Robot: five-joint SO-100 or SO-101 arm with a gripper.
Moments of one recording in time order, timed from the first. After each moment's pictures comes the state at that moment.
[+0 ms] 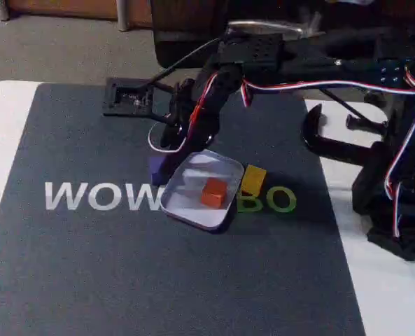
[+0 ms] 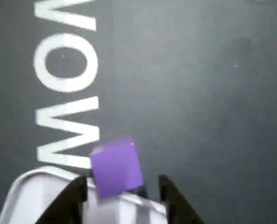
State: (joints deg) arm 24.9 75.1 96.9 43.9 -112.9
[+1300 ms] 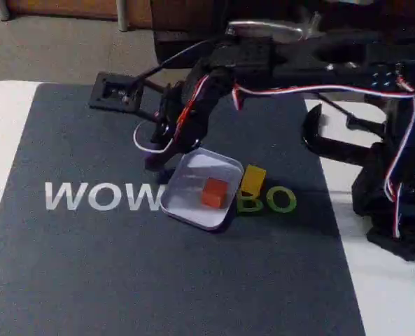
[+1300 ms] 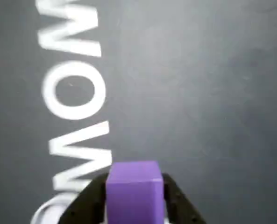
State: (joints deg) arm 22.8 74.1 92.8 43.9 -103.9
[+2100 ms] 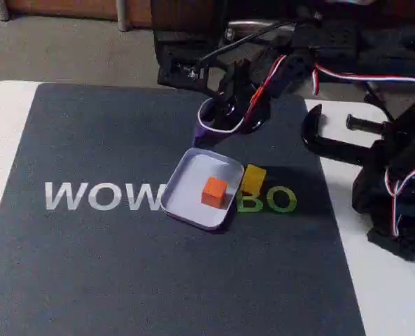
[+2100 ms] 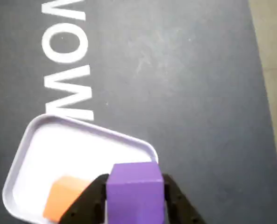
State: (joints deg) arm 28.2 106.8 124.9 39.6 -111.8
